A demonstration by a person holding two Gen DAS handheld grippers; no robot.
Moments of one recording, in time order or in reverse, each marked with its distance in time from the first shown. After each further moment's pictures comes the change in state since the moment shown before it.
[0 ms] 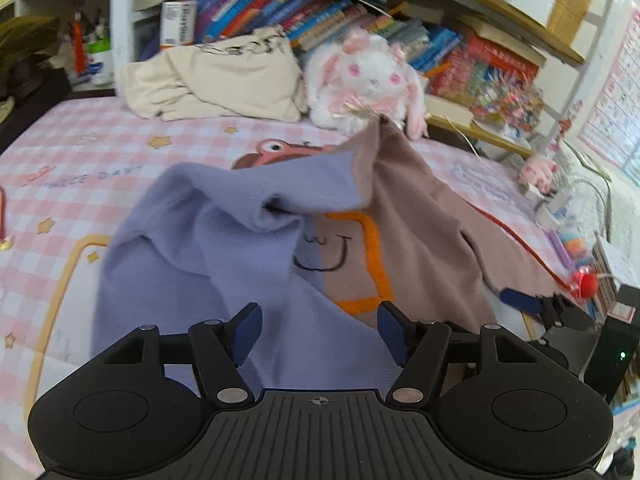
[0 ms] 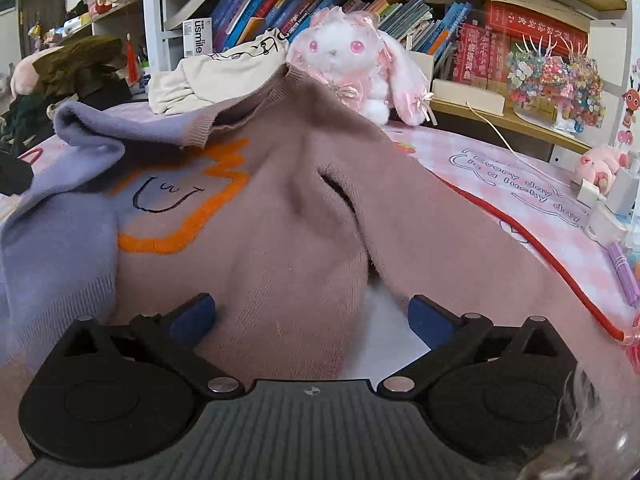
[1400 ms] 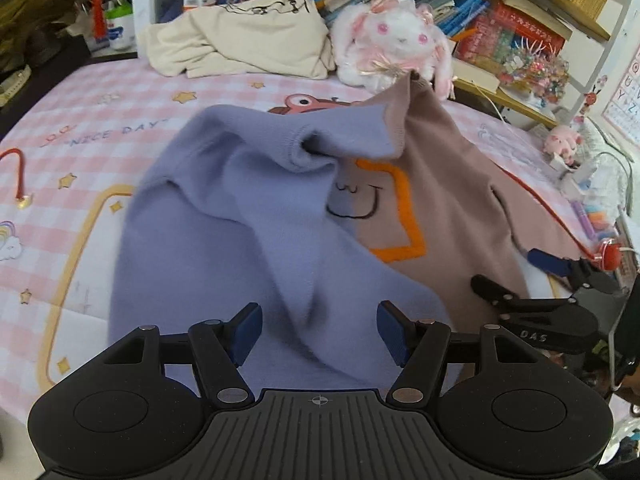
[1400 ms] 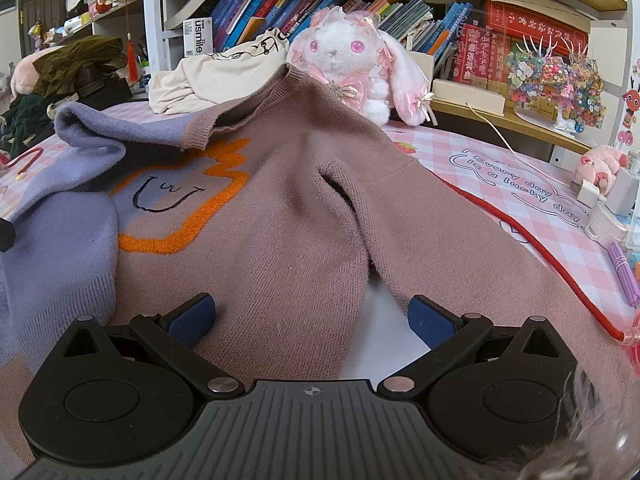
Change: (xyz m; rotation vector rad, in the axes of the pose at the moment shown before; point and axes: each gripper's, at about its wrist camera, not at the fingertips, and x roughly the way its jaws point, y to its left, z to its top) left arm 0.006 0.013 -0.022 -0.008 0.109 0.054; right arm 0.000 0.001 0.000 -0.001 0.002 -0.003
